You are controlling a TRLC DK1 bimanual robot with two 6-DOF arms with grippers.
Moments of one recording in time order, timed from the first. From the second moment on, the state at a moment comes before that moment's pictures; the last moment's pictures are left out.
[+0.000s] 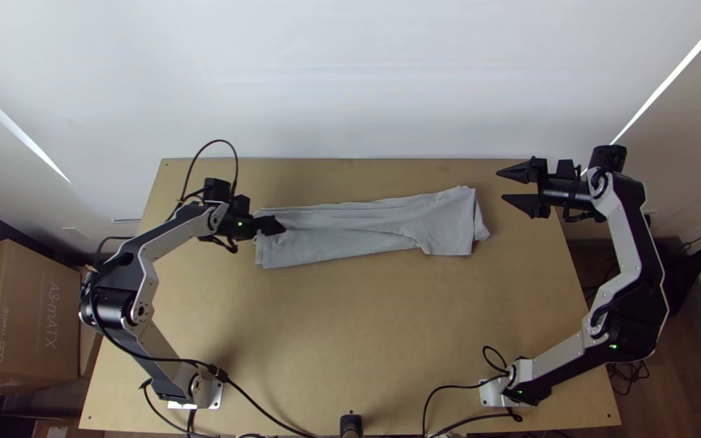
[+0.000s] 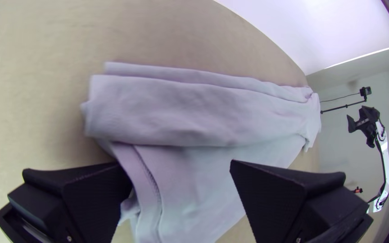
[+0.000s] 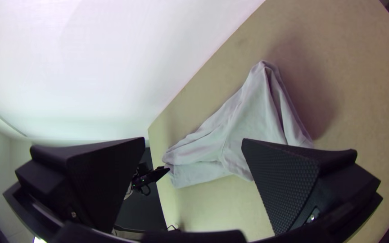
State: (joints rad) left arm -0.07 1.86 1.19 -0.40 0.52 -0.17; right arm -0.32 1.71 1.53 -0.85 -0.98 0.43
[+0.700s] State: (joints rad) left arm 0.05 1.79 1.07 -0.35 0.47 -0.19; right arm -0.30 1.61 1.36 -0.83 -0.98 0.44
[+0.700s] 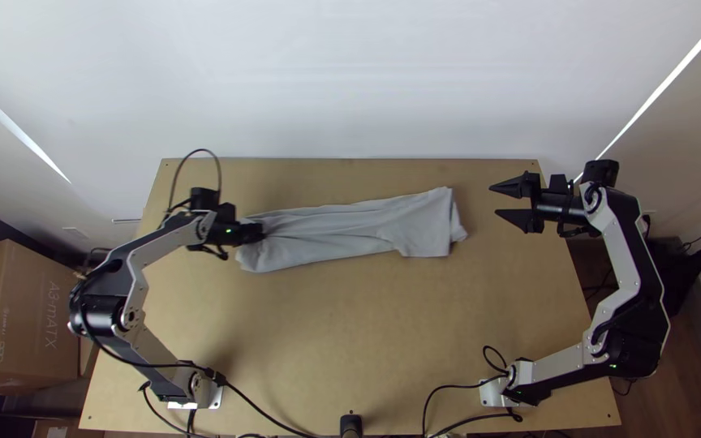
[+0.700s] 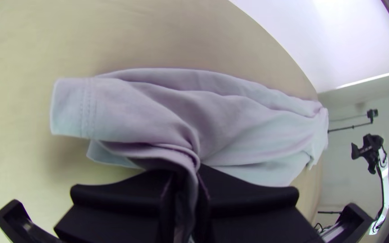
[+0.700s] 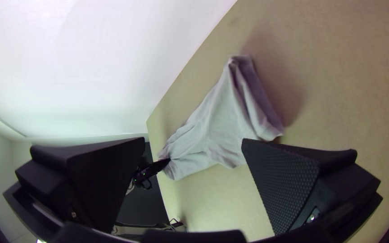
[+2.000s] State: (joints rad) left arm -0.16 1.57 1.55 -0.88 0.43 -0.17; right arm -0.27 1.47 1.19 -0.71 -0.87 0.41
